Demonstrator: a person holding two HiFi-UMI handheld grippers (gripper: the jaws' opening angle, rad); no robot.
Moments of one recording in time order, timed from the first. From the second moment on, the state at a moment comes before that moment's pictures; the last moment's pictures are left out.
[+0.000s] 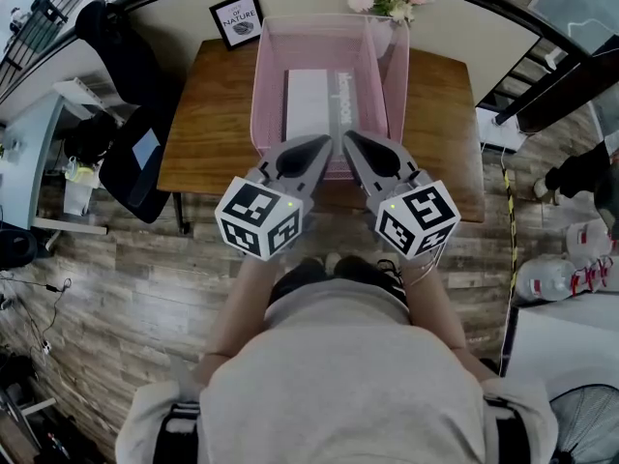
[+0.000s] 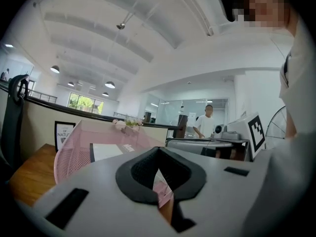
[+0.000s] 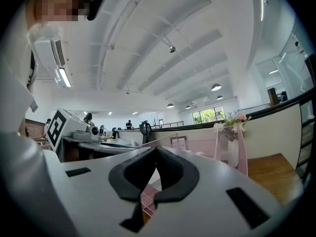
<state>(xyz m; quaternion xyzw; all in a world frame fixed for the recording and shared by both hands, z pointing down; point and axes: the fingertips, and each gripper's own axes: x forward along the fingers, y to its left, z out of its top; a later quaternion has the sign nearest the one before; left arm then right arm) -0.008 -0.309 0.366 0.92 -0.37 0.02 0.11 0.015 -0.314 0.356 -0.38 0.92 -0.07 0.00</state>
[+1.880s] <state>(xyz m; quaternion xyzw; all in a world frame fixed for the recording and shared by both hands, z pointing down) -0.012 -0.310 0.392 0.91 -0.38 0.03 0.18 0.003 -0.308 0.385 -0.36 0.93 -0.08 -0.05</state>
